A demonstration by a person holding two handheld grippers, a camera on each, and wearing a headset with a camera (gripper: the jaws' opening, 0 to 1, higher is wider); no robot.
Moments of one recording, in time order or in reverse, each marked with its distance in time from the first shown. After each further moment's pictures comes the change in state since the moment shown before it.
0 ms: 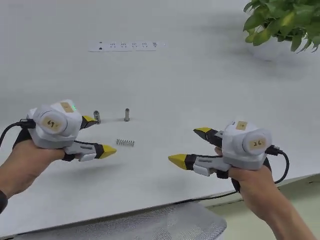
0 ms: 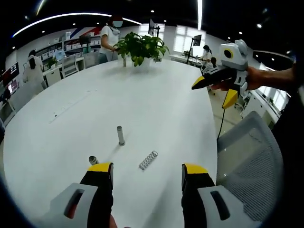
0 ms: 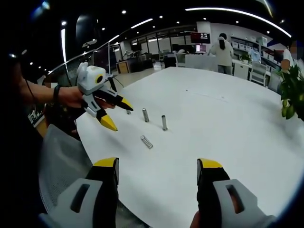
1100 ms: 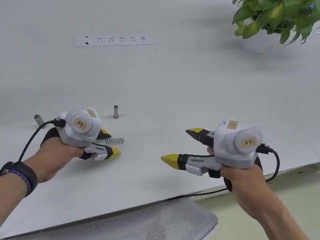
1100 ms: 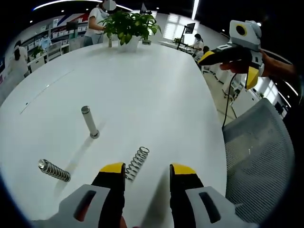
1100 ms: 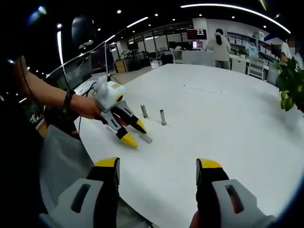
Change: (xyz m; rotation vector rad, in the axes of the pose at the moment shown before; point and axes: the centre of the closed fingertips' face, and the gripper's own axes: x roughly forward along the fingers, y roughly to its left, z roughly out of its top) left arm 0.075 -0.020 -0.037 -0.007 0.125 -0.126; right arm -0.002 -0.001 -0.014 0.043 0.018 -0.006
